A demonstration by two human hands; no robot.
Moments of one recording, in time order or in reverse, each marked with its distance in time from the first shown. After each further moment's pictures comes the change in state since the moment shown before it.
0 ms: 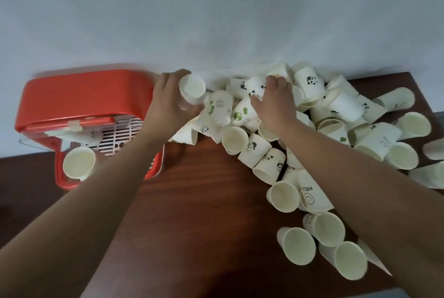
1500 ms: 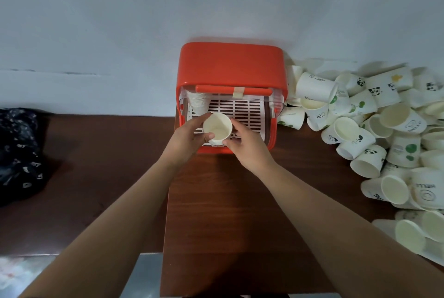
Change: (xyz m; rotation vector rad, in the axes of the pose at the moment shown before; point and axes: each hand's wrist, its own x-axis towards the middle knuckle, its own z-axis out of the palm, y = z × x) left_hand -0.167 -0.220 -0.175 -0.223 -0.244 -0.391; right_hand -0.168 -0.339 0.087 0.604 -0.514 -0.121
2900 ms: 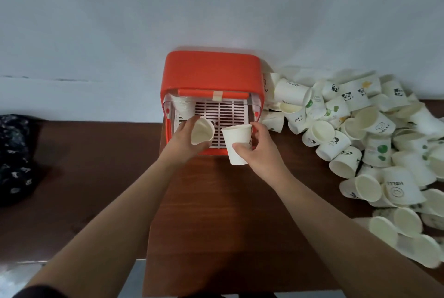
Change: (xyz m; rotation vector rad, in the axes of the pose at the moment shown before) left_hand 0.000 0.017 0.031 0.158 0.037 -0.044; right_hand -0.059 0.006 -0.064 0.237 0.125 0.220
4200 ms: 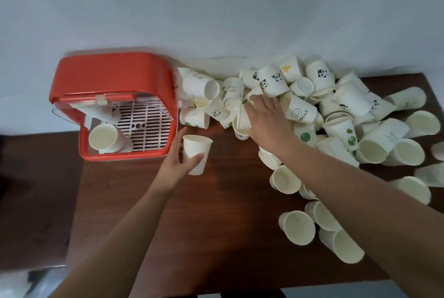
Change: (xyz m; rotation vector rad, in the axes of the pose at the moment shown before) left_hand -0.023 0.148 0.184 -0.538 -0.039 -0.101; right_hand 0.084 0.137 -0.238 -1.218 0.140 -0.484
